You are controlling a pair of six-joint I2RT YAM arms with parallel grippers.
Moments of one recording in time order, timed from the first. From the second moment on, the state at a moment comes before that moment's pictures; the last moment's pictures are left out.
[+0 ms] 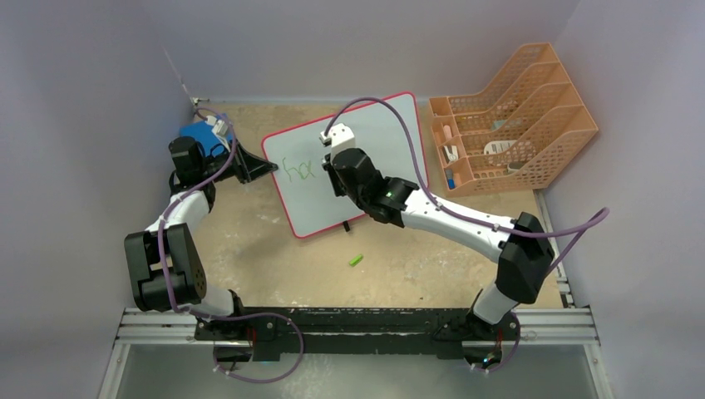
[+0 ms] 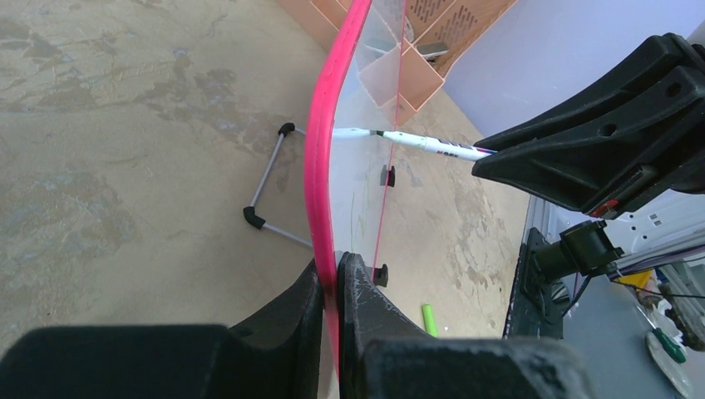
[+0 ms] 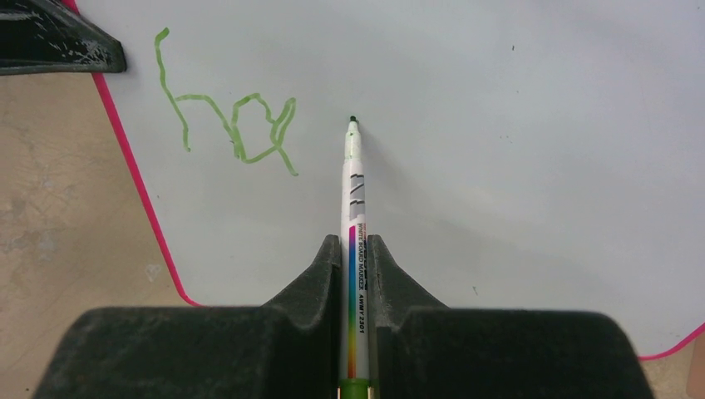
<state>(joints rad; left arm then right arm) 0.23 1.47 0.82 0.37 1.26 -0.35 0.96 1.63 1.35 -0.20 0.42 0.19</state>
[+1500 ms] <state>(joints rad) 0.23 1.47 0.82 0.37 1.26 -0.35 0.96 1.65 1.38 -0.20 0.37 0.15</state>
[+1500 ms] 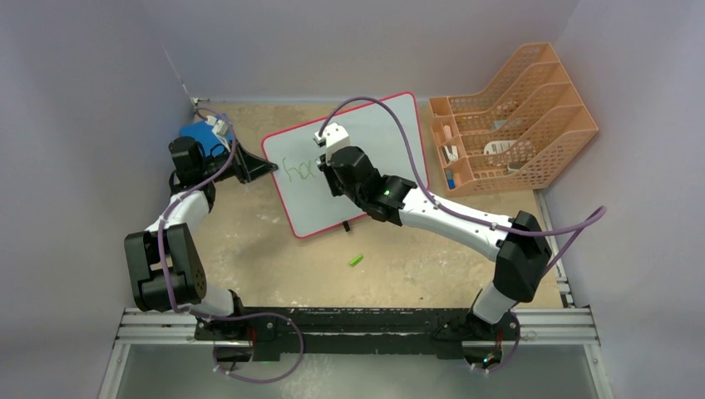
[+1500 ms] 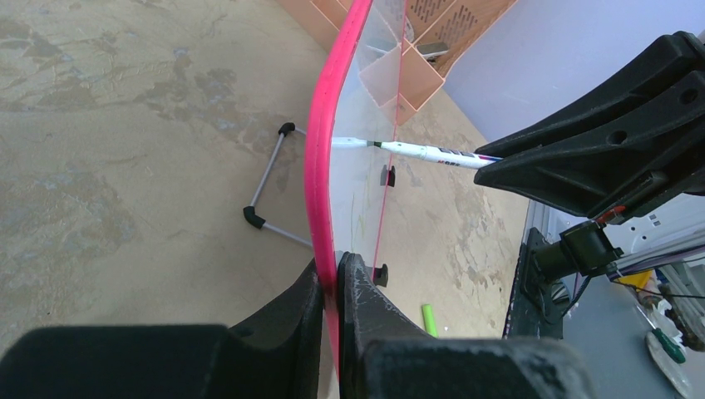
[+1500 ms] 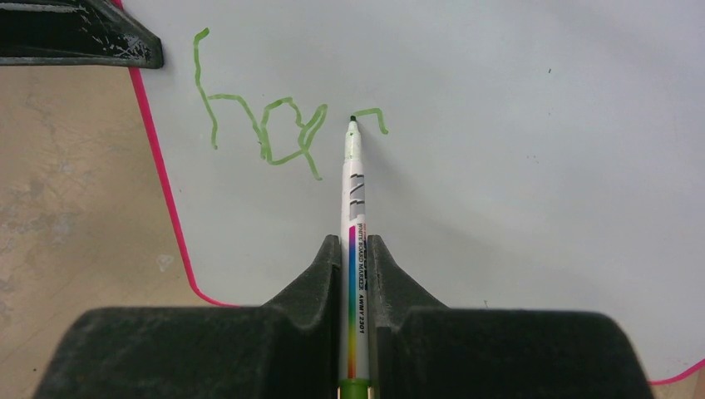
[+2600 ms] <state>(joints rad) 0.23 1.47 0.82 0.37 1.26 -0.35 0.97 1.65 1.38 -0.21 0.36 0.15</state>
